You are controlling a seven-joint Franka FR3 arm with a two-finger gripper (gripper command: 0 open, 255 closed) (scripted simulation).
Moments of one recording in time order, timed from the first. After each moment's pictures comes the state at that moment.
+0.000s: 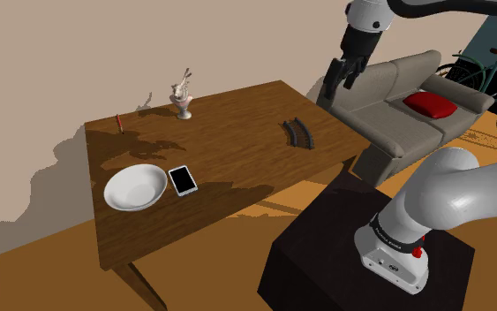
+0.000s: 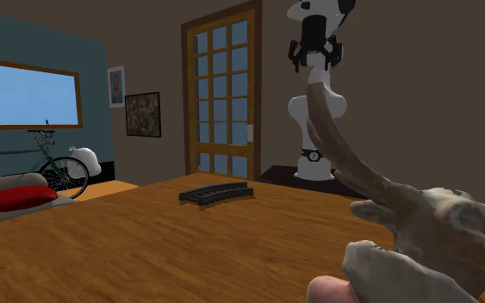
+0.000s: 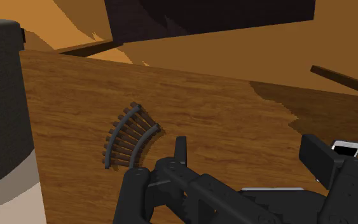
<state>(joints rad) -0.01 -0.80 0.00 -2.38 -0.02 1.63 0.06</state>
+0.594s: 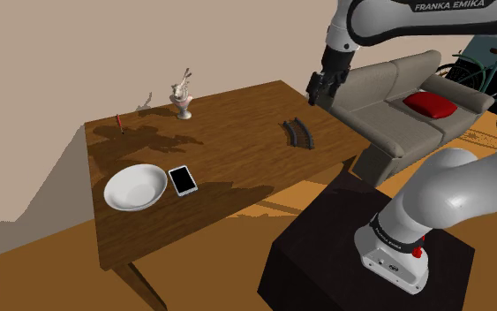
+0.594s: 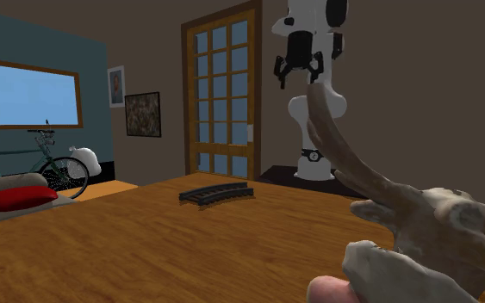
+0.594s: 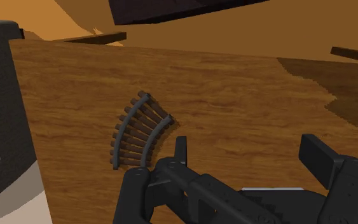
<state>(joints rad) -0.05 -0.64 -0.04 -2.44 -0.06 1.86 0.06</state>
